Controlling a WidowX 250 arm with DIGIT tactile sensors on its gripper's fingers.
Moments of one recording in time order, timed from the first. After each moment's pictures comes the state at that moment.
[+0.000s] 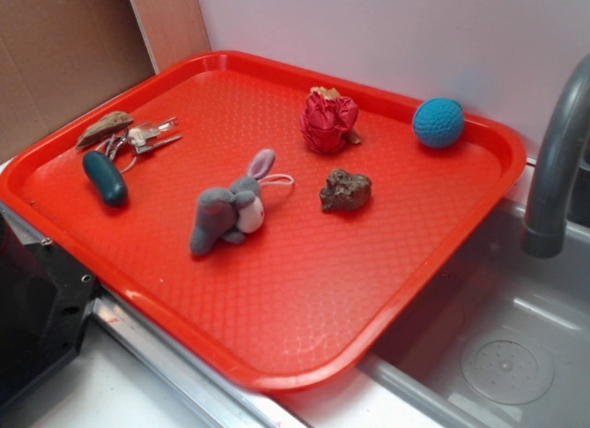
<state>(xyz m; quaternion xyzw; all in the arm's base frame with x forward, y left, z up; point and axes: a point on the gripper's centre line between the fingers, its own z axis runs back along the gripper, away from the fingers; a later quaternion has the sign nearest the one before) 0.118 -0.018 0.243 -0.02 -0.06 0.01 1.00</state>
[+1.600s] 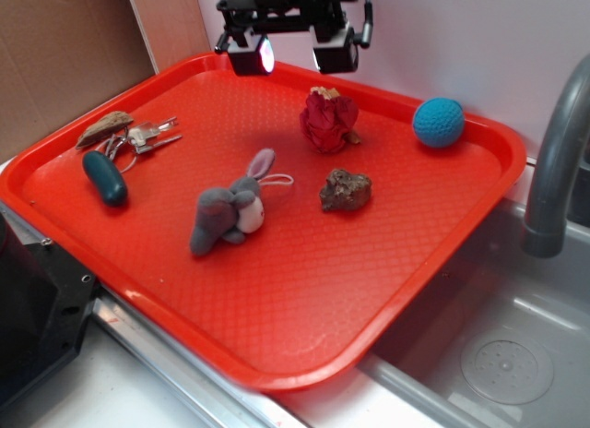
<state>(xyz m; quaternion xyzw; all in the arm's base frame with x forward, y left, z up) 0.314 -0.010 0.074 0.00 -0.10 0.28 0.95</state>
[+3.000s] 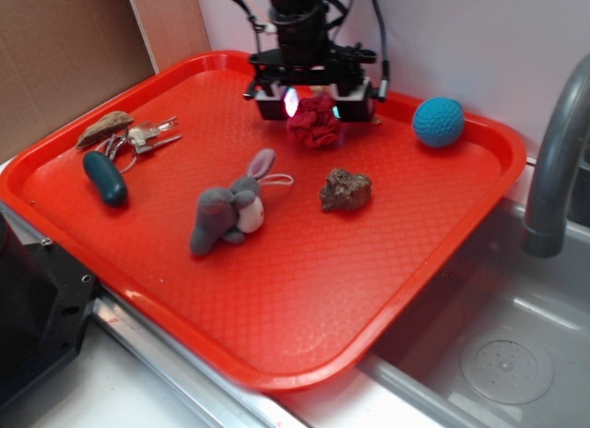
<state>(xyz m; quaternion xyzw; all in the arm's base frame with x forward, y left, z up) 0.323 -0.001 0.045 -0.01 -0.13 0.26 0.96</state>
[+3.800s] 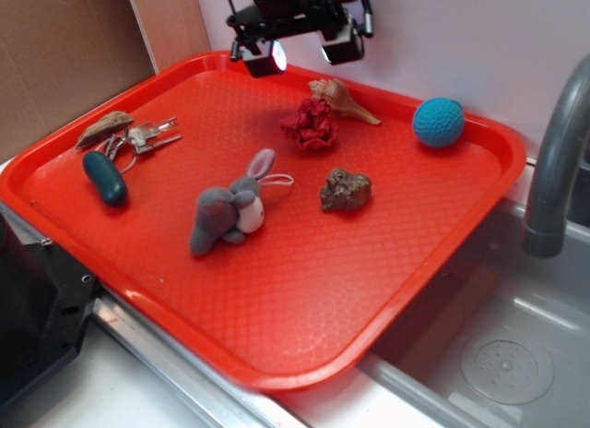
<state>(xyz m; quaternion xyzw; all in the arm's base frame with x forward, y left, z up) 0.345 0.007 0.059 -0.02 -0.19 0.30 0.93</state>
